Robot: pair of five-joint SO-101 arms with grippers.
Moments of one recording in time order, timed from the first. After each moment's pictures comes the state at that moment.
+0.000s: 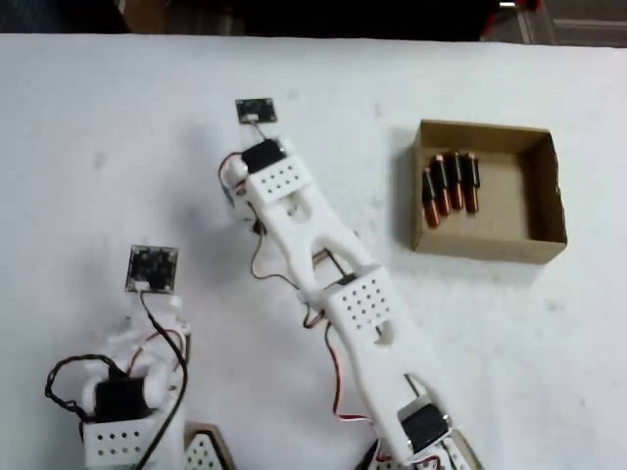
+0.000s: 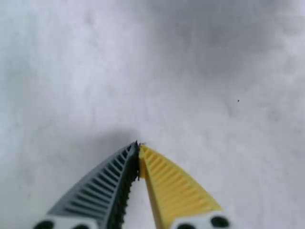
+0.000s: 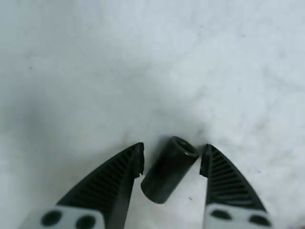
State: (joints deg) left arm -12.4 -103.6 97.1 73.1 -6.8; right arm -35.4 60.4 -60.1 85.0 -20.7
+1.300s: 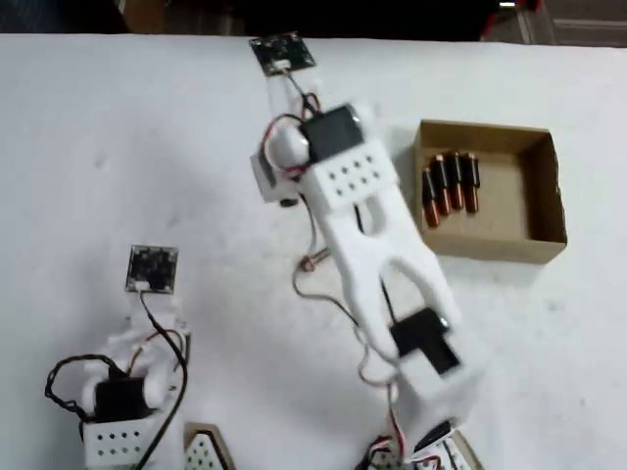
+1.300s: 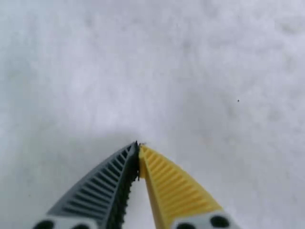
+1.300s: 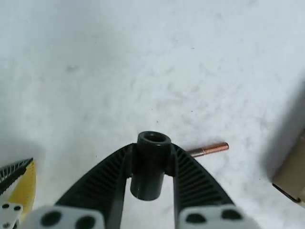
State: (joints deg) left arm -12.4 -103.6 97.1 73.1 -6.8; right arm -31.7 11.2 -33.2 96.9 -4.4
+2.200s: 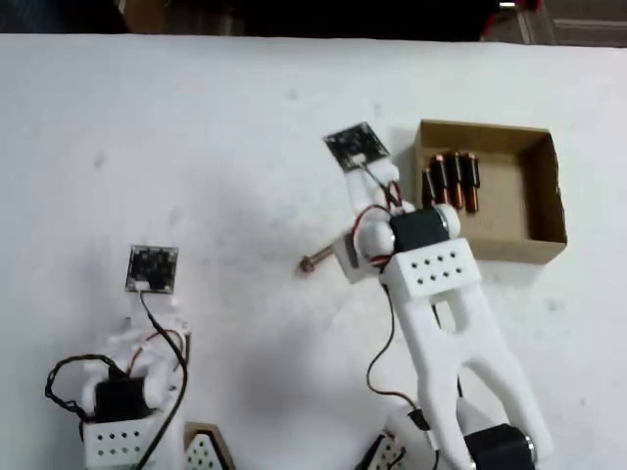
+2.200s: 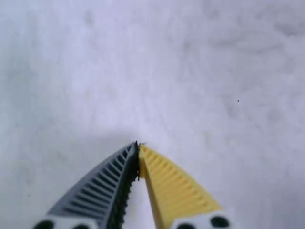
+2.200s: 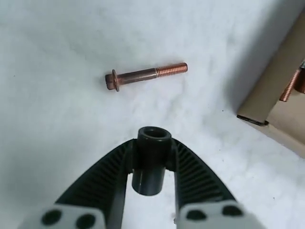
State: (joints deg) left arm -12.4 -103.6 97.1 73.1 -6.8; right arm -19.6 -26.2 30.2 74.5 11.8
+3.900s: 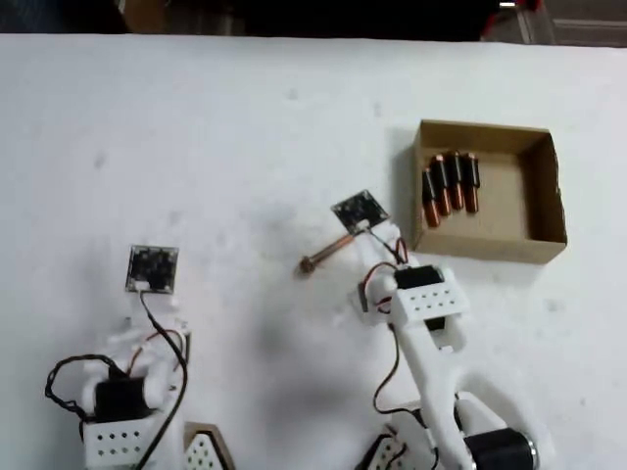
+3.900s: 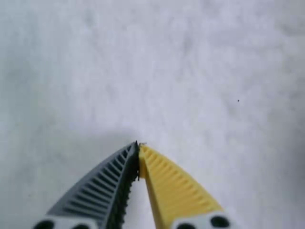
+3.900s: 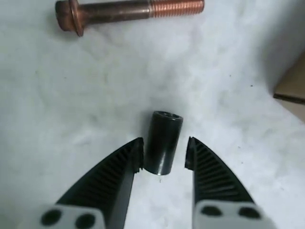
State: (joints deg) left arm -12.4 -103.6 97.1 73.1 -6.8; right arm -15.4 -25.9 60.5 48.2 21.2
